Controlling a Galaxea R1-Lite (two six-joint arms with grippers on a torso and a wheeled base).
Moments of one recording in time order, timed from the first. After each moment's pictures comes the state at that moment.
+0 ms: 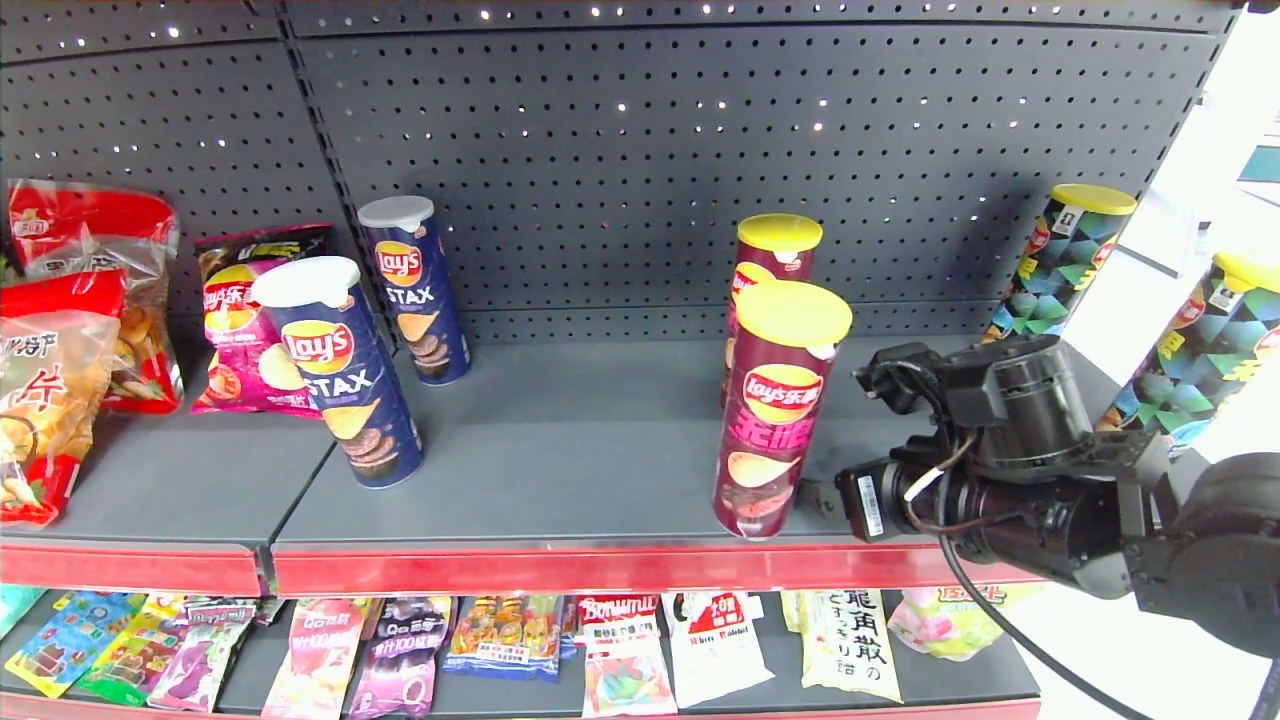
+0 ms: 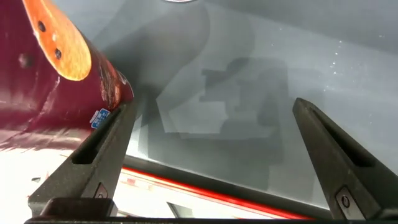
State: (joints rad) left arm 0.00 0.00 0.00 0.00 -0.07 -0.01; right arm 0.60 1.68 -0.76 -0.29 -0.32 0.11
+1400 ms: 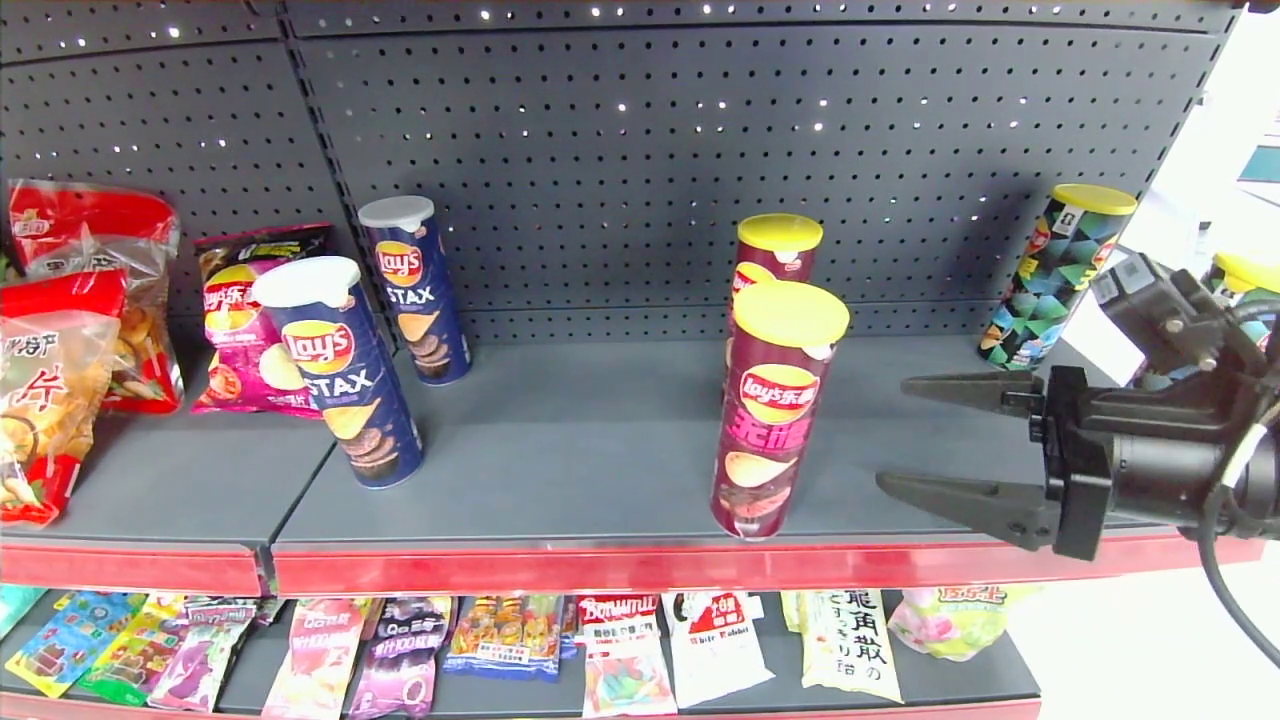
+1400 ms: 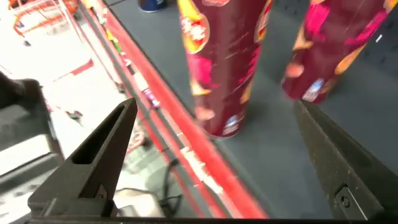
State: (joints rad) left arm 0.00 0.00 0.00 0.00 -0.07 -0.01; right arm 0.32 1.37 -0.67 -0.40 0.65 -0.24
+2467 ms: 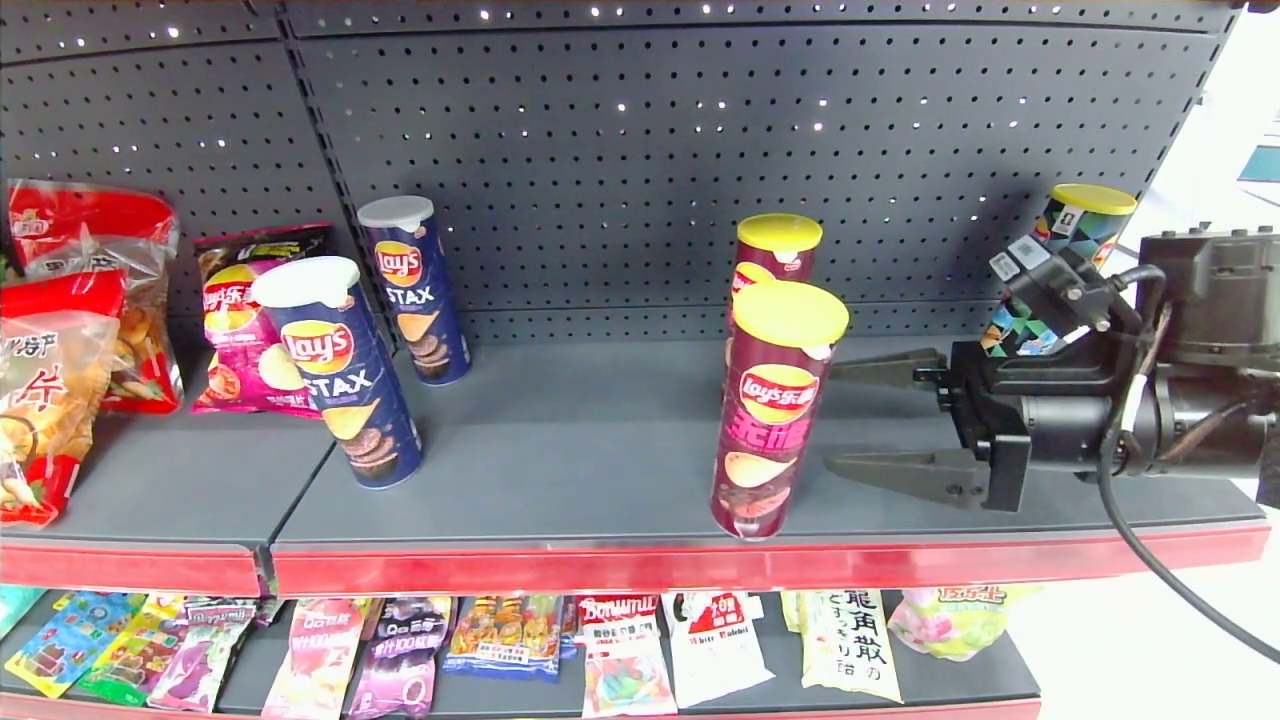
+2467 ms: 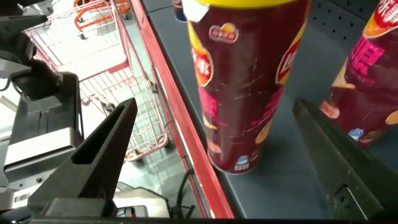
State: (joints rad) left arm 0.00 0.00 0.00 0.00 -0.07 -0.01; right arm 0.32 1.56 -0.81 -0.41 0.86 -0.26
